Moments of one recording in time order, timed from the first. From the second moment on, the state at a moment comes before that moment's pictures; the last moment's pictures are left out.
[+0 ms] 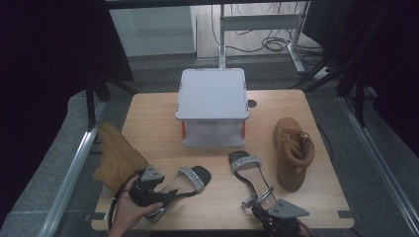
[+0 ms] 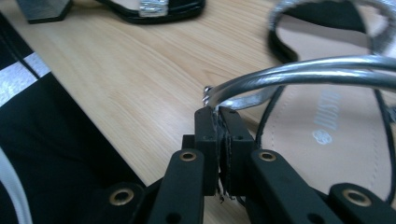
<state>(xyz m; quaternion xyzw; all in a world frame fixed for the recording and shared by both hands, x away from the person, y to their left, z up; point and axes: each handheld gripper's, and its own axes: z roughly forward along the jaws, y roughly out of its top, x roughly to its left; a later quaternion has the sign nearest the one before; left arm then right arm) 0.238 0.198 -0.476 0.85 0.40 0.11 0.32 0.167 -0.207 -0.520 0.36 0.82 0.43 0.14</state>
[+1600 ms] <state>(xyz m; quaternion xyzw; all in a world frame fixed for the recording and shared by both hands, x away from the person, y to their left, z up) 0.236 0.200 -0.475 0.85 0.40 0.11 0.33 0.279 -0.203 -0.497 0.47 0.81 0.25 0.24</state>
